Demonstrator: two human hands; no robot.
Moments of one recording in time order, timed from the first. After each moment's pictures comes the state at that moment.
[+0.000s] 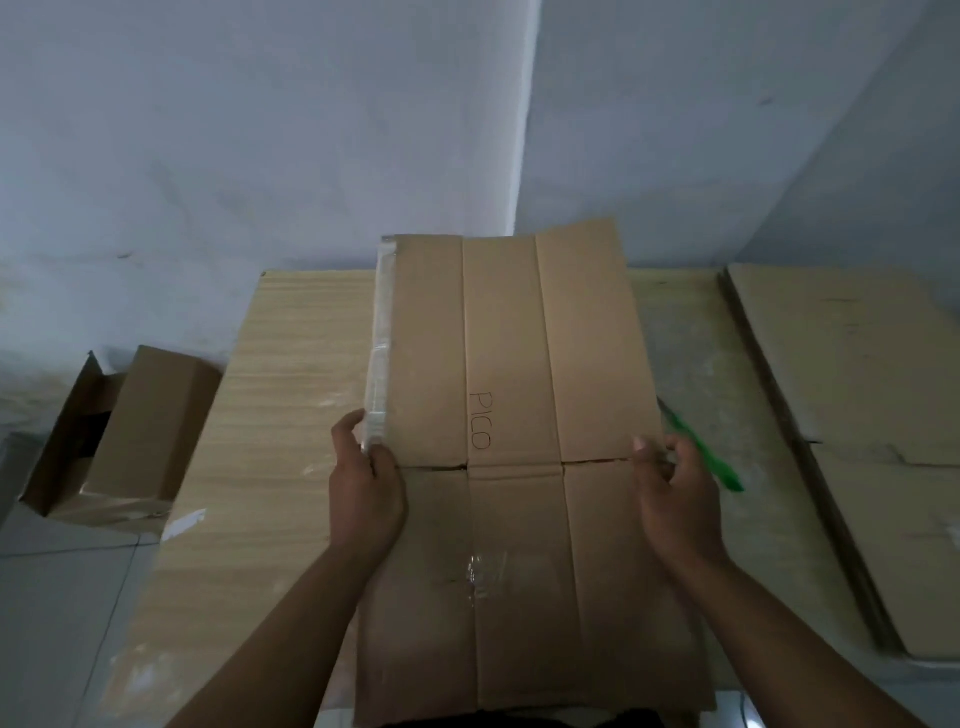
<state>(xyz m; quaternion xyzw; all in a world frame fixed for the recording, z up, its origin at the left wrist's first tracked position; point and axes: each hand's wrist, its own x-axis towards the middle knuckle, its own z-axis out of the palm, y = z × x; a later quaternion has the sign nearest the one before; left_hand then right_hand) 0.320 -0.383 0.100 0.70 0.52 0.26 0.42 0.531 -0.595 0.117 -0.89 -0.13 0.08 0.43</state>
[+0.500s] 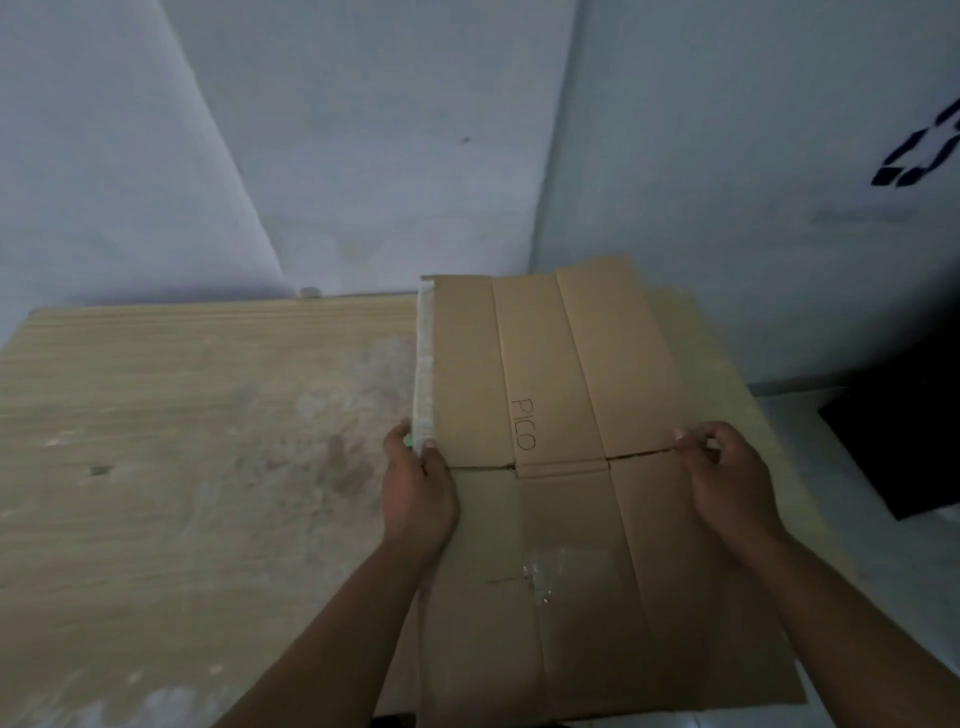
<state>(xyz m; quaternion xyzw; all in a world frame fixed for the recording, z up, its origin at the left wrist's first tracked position) 0.629 -0.655 0.125 0.69 0.50 0.22 0.48 0.846 -0.880 0.148 -0.92 -0.14 0.05 0.37</state>
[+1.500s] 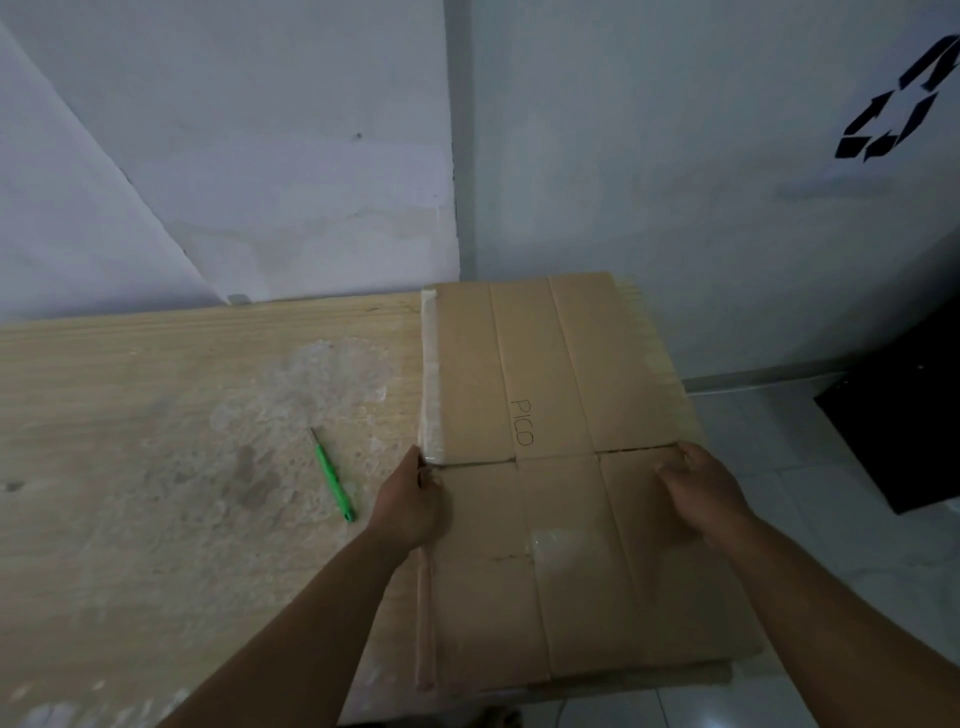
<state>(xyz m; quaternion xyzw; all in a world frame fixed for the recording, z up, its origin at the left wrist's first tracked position) 0.720 -0.709 0.086 0.78 0.45 0.02 0.43 0.964 -0.957 0.101 -0.93 -0.06 0.25 0.27</state>
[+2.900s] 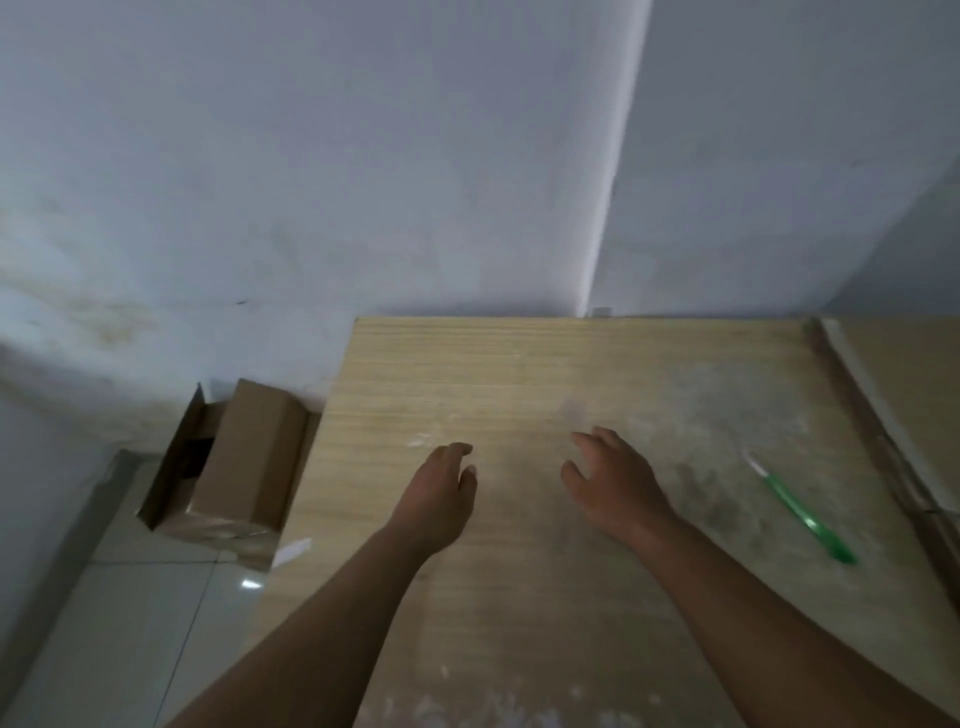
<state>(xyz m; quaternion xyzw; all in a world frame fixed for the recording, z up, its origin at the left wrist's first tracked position) 0.309 -0.311 0.118 0.86 0.39 0.03 0.33 0.493 -0.451 0.140 -0.88 -0.41 0.20 0.11</state>
